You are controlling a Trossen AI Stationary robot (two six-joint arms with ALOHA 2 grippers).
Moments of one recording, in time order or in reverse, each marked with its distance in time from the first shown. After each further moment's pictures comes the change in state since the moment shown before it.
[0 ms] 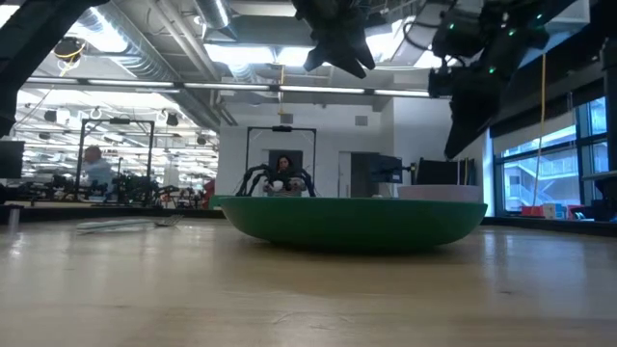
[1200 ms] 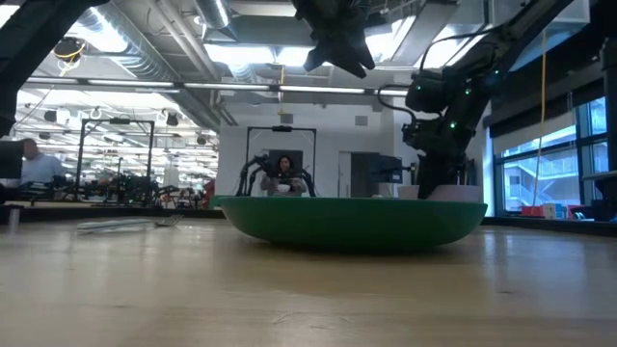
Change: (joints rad) left arm 0.000 0.000 0.000 0.000 0.000 0.000; right arm -0.192 0.334 0.000 0.286 -0.050 -0.023
